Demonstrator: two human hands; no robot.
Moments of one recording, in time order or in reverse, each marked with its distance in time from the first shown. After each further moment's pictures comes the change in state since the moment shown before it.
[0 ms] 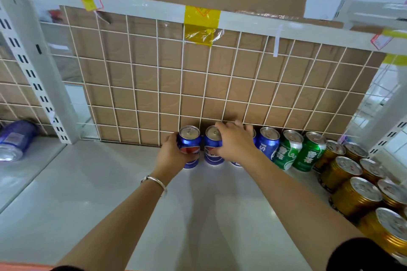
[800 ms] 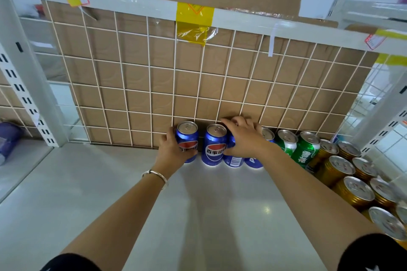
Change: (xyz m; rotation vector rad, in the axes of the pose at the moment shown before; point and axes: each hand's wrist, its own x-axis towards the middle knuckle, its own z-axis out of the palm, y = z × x) left_hand 0.012 0.007 0.014 0.039 0.005 0.029; right_hand 0.004 0.050 -0.005 0.067 -0.118 -0.028
